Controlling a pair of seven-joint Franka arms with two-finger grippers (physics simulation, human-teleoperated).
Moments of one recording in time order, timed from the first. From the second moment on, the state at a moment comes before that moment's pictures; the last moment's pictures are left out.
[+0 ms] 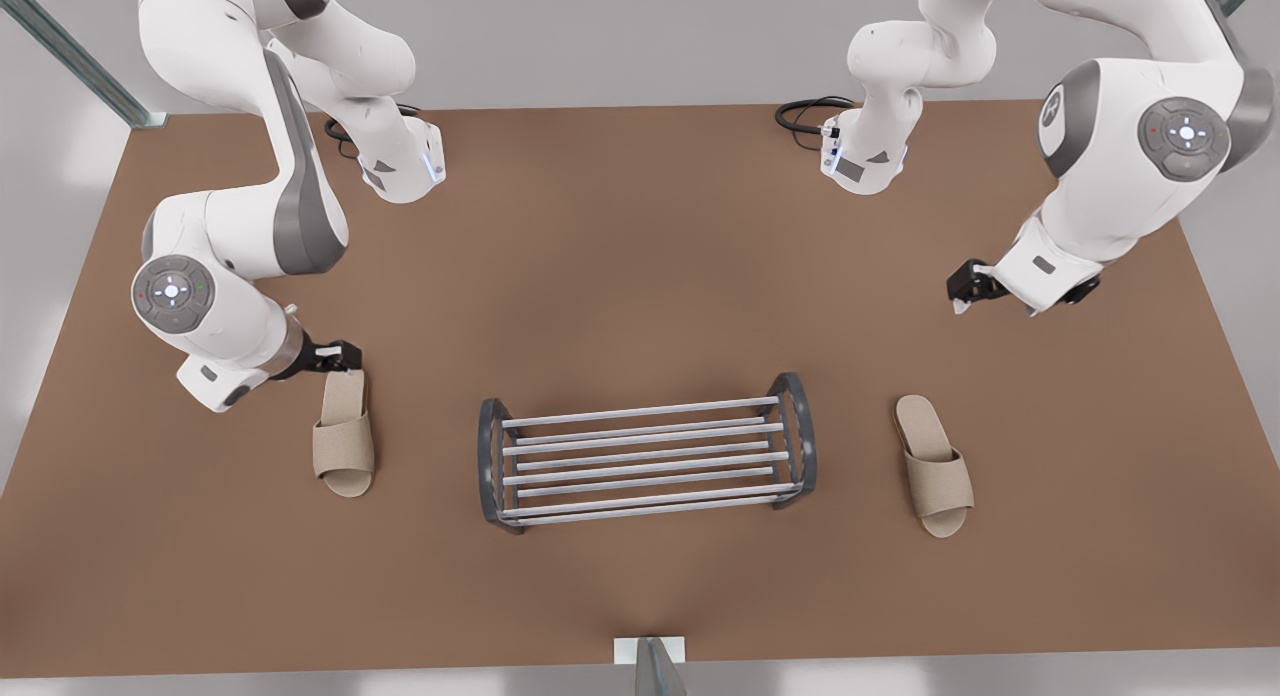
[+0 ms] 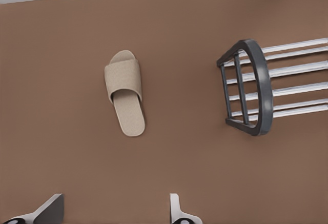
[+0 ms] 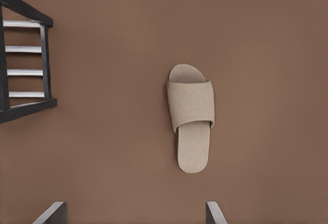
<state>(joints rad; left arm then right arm) -0.06 0.07 -0.10 -1.49 0.06 1.56 -0.08 0.00 0.25 0.17 -1.51 -0.11 1.62 0.11</state>
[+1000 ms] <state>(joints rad) -0.73 0.27 0.26 -2.32 1.22 2.01 -1.20 -0.35 0.35 0.21 -2.22 -0.10 2.77 -0.25</state>
